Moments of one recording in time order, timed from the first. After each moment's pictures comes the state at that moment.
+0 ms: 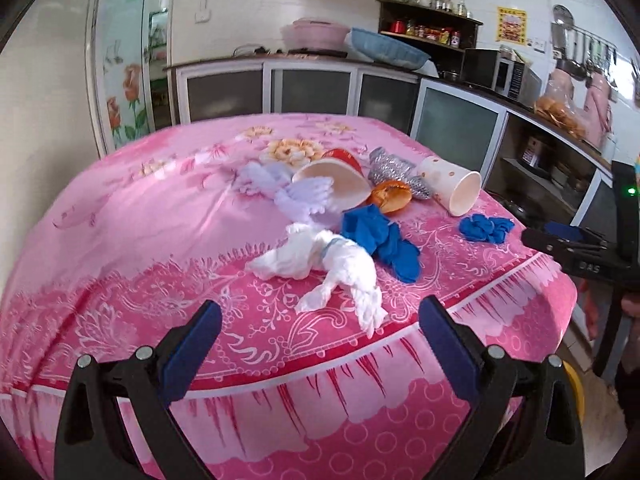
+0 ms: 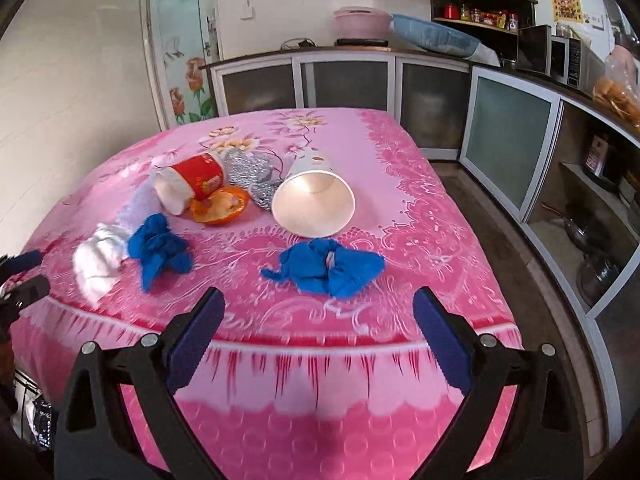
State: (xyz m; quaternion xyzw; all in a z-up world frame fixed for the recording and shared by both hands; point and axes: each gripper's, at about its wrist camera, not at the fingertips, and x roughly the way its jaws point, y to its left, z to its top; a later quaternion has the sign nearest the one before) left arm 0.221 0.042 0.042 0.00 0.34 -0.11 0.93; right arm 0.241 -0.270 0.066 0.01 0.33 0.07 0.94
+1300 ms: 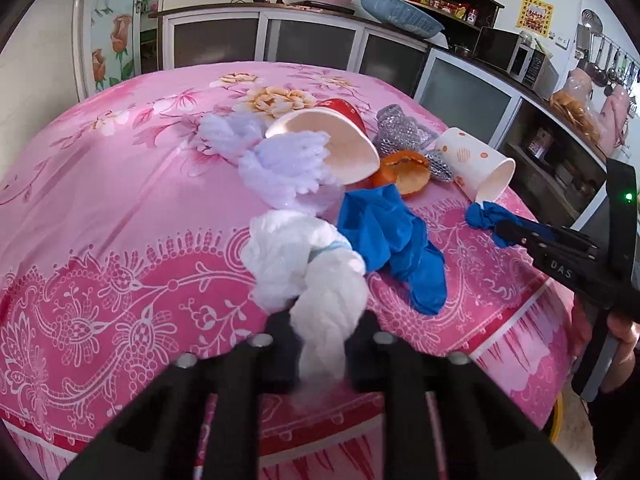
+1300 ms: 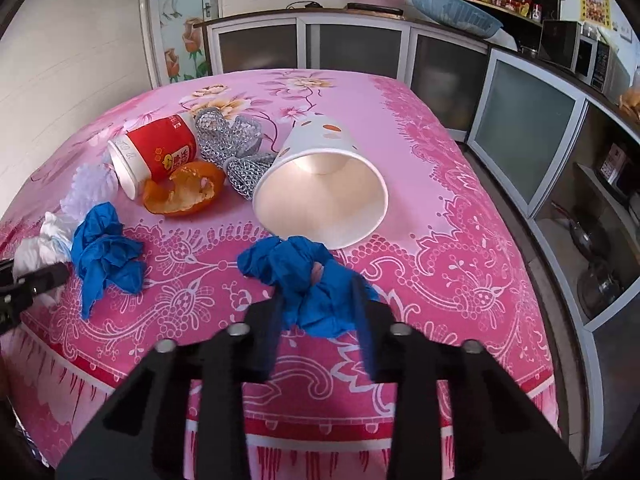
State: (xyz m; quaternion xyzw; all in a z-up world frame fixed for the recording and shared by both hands) left arm 0.302 0.014 -0.004 -0.04 0.42 -0.13 0.90; right arm 0.307 -0.247 0.034 -0.03 0.38 0.06 0.92
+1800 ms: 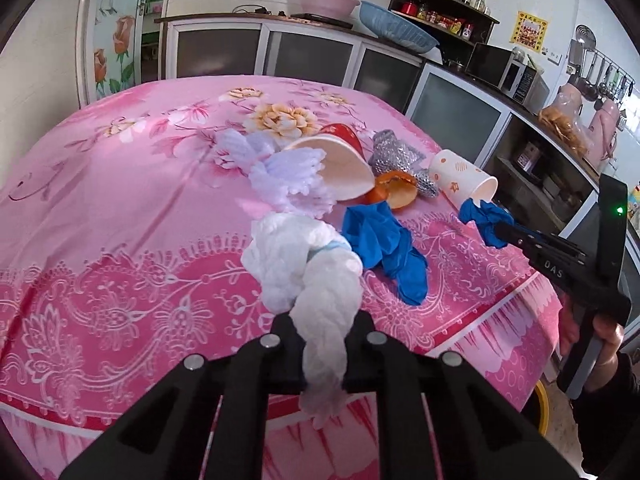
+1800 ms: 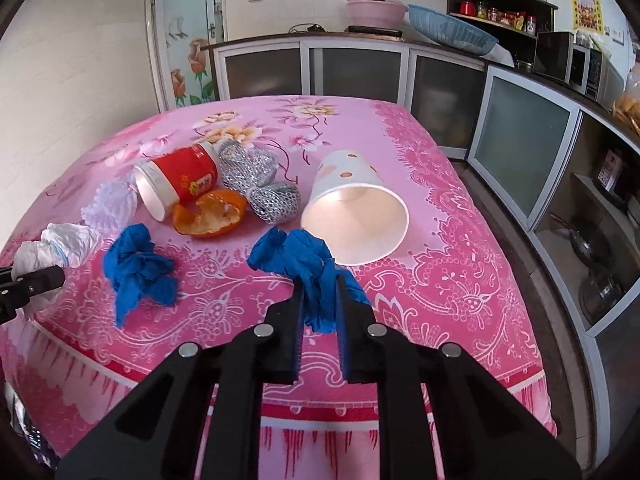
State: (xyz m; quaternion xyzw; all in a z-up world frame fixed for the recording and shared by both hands) left arm 0.277 0.039 0.020 -0.05 0.40 -0.14 0.90; right arm 0.287 -0.246 0.059 -0.01 0.35 0.08 0.93
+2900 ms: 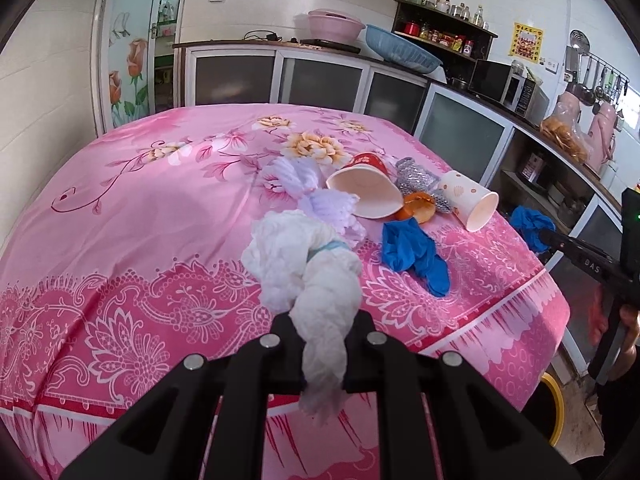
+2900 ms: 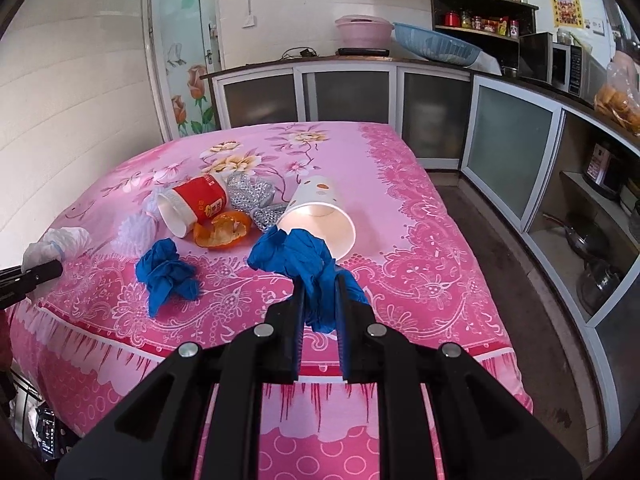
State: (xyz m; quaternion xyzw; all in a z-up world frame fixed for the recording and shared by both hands) left arm 0.248 0.085 0.041 -0.04 0.36 -0.12 0.92; right arm 0.241 -0.274 0.088 0.01 0.32 0.07 0.95
